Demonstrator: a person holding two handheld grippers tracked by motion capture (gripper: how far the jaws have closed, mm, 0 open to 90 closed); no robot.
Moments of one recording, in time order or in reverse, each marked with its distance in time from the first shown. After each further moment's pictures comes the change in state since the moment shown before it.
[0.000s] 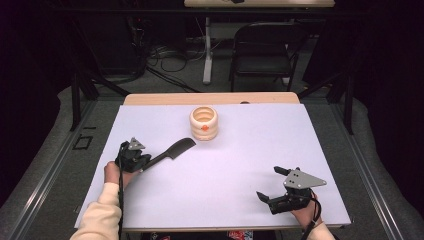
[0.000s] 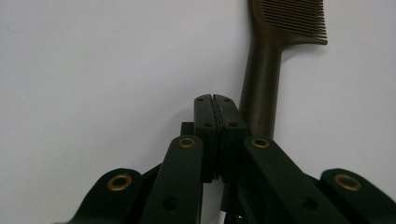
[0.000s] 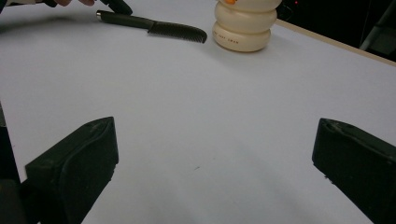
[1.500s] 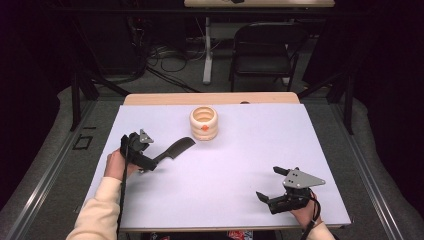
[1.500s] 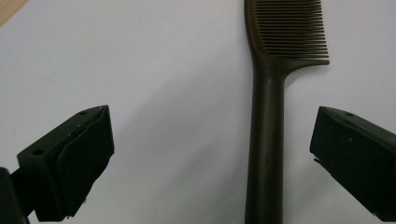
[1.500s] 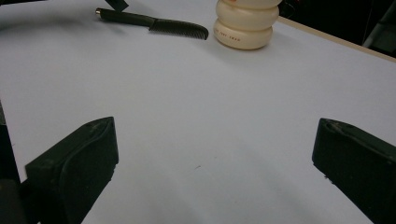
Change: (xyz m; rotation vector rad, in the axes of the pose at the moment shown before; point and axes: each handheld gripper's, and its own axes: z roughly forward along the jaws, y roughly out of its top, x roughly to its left) left arm -0.010 0.042 -0.005 0.098 0.088 0.159; right arm 0.000 0.000 0.002 0.011 0.005 0.003
